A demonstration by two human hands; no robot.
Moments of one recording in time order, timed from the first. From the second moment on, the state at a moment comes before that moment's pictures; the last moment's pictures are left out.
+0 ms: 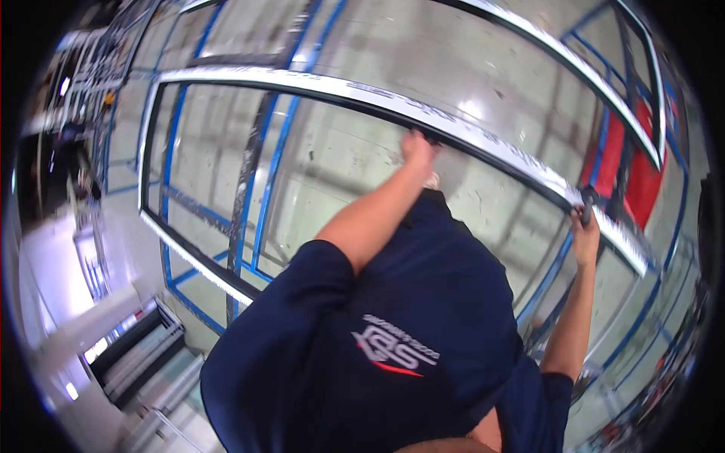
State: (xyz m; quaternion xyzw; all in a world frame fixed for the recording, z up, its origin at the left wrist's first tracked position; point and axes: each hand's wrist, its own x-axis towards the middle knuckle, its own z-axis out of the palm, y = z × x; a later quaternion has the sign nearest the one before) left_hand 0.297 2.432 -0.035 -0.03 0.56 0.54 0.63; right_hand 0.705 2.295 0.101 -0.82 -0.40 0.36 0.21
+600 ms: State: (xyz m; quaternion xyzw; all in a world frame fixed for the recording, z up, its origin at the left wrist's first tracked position) left_hand 0.318 2.450 -0.006 0.02 0.81 0.46 0.38; right_hand 0.752 2.373 0.062 -0.68 -0.59 0.42 0.14
